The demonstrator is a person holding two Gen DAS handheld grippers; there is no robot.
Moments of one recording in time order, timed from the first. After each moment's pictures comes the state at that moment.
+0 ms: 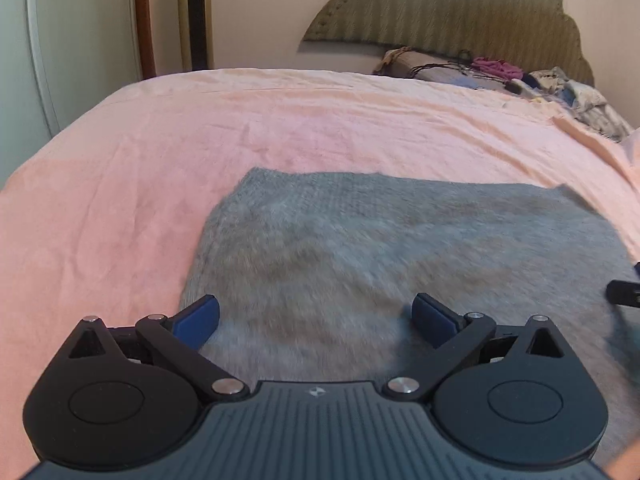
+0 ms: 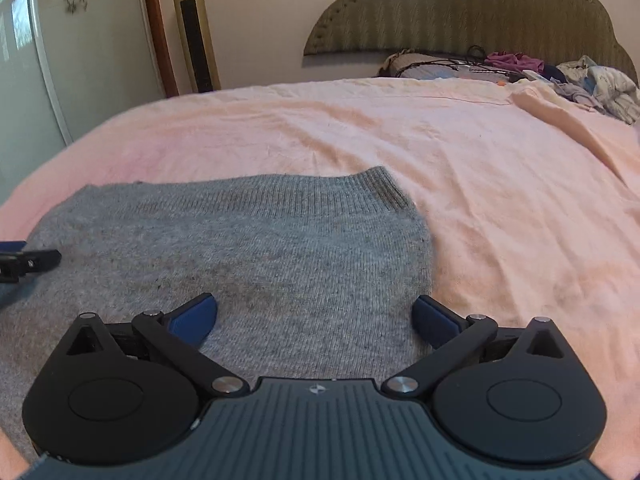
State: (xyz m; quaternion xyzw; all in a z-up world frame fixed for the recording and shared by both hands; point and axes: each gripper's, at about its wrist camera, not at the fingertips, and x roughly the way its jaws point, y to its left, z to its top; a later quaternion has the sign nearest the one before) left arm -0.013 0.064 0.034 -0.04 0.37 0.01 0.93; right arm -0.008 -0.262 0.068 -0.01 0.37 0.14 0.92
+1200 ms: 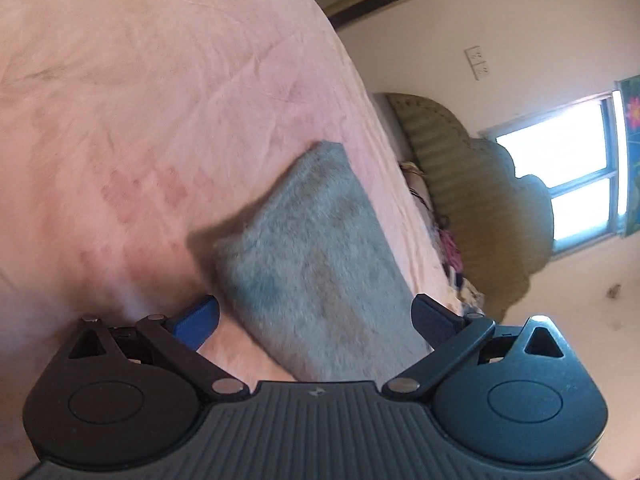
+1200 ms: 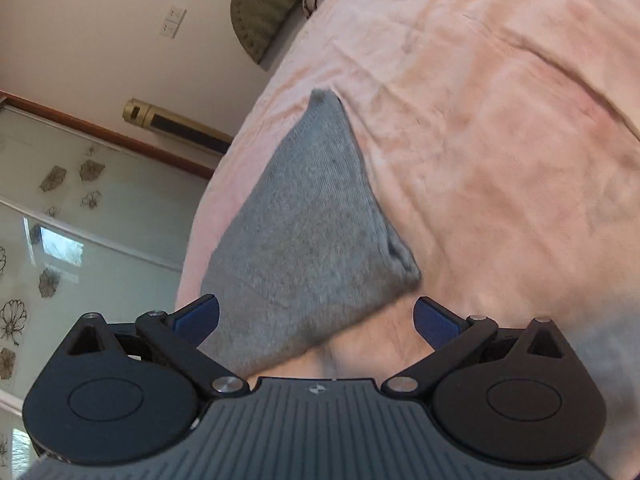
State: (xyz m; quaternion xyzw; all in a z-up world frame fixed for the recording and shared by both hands) left arm -0.167 0.161 0.010 -0.52 0.29 0.03 0.80; right arm -0.124 -0.389 0.055 0.43 0.41 0.17 0.78
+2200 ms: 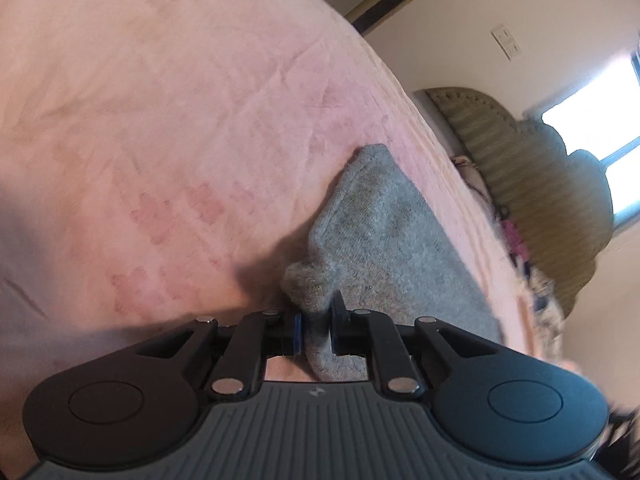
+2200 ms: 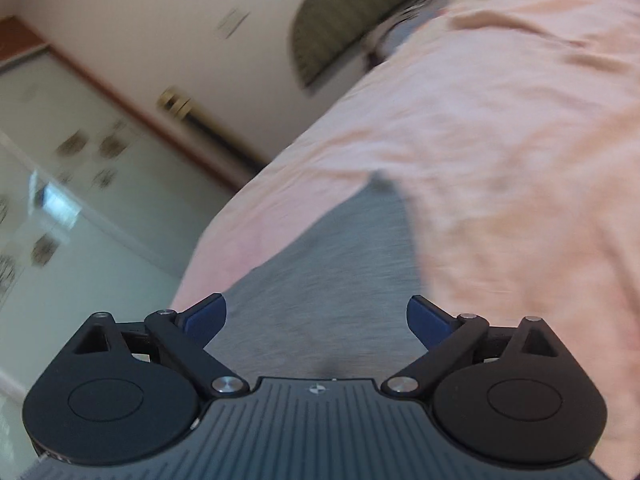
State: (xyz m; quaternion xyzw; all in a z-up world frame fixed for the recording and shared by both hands) left arm -0.157 0.140 0.011 -0.41 0.33 0.10 0.84; right arm -0.050 -0.354 0.129 0.31 0.38 0.26 0.83
